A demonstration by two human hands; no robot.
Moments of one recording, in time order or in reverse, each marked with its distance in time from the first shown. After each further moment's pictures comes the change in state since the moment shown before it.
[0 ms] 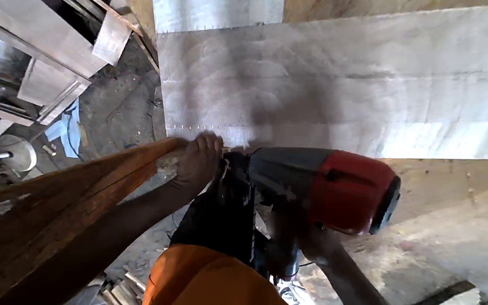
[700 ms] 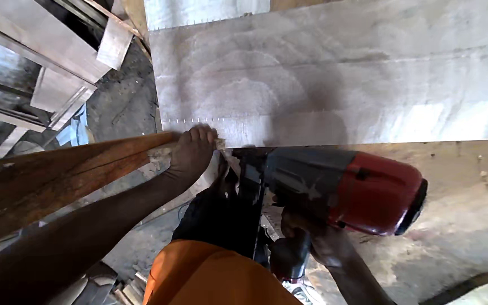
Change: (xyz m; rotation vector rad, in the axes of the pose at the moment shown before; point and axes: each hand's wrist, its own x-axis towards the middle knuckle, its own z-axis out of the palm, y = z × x) left_hand 0.004 -0.002 -0.011 0.002 -0.126 0.009; right_hand -0.019 0.032 -0.022 0.299 -0.065 -0.058
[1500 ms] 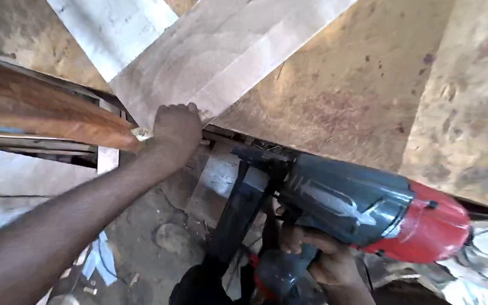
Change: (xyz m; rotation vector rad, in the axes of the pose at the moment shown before) left_hand -0.024 -0.020 -0.012 0.242 -0.023 0.196; right_hand -0.019 0.282 0.180 0.689 0.194 -0.668
